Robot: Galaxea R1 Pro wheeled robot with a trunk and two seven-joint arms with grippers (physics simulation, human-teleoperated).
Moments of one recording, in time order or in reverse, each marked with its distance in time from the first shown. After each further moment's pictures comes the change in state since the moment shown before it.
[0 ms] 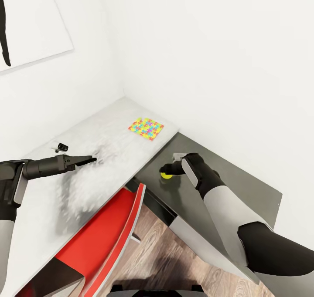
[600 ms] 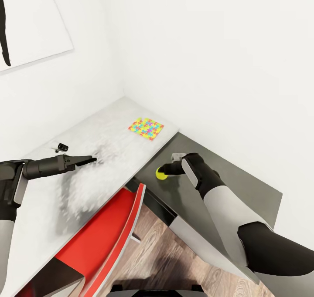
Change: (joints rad) left arm 0.000 0.000 0.000 0.000 -0.001 0.000 0.000; right arm 0.000 0.000 0.001 0.000 0.006 -0.003 0.038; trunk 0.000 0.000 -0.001
